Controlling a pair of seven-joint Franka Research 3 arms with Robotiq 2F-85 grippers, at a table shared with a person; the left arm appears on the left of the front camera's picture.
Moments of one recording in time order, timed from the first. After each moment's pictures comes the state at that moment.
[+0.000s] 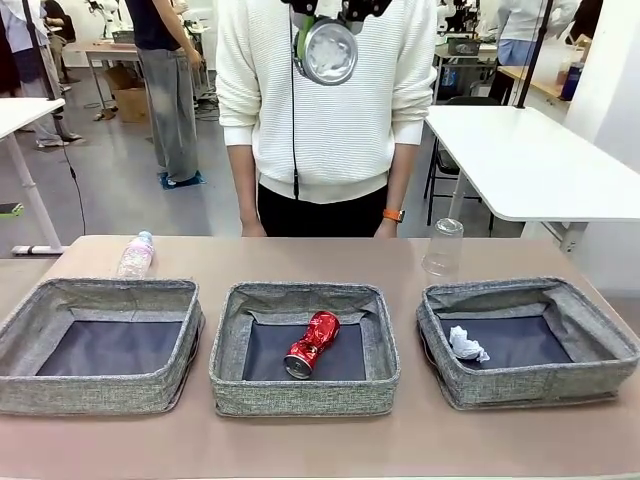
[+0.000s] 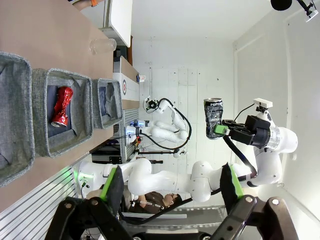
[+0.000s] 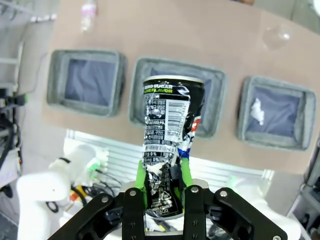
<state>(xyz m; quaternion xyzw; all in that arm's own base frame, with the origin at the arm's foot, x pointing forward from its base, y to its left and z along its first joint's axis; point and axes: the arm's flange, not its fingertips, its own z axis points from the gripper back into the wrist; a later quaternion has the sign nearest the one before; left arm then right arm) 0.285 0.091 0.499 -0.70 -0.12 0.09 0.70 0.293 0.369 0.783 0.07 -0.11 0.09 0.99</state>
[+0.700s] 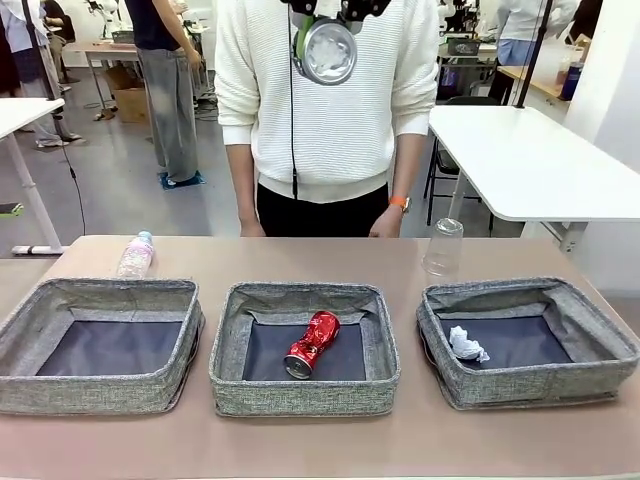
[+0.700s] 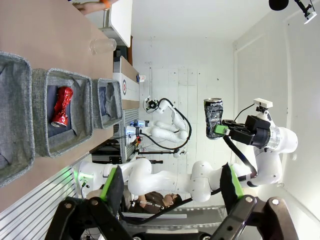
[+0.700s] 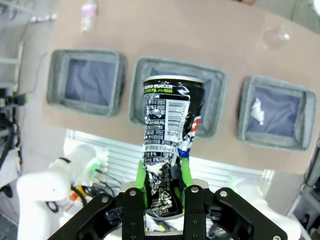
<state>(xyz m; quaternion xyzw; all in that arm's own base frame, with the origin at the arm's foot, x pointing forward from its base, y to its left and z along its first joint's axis) 0.285 0.091 0.499 -0.70 -0.12 0.09 0.70 0.293 0.369 0.783 0.08 -0.11 0.09 0.99</state>
